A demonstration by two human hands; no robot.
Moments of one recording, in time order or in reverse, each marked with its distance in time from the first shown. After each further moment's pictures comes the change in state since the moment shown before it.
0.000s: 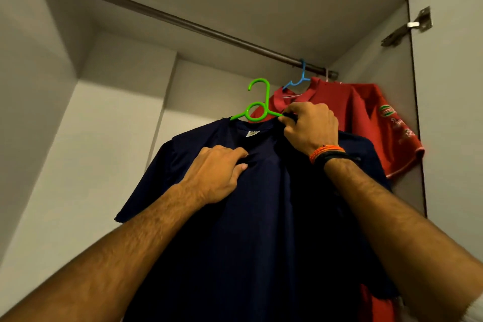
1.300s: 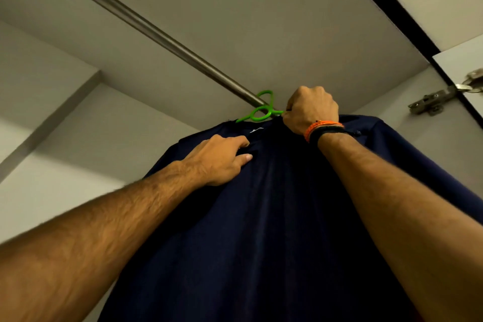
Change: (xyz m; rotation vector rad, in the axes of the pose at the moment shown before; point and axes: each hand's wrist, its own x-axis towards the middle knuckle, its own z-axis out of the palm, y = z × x) left_hand 0.347 -0.089 0.116 -0.262 0.256 0.115; right_hand 0.286 0.082 0.114 -0.430 0.262 -0.022
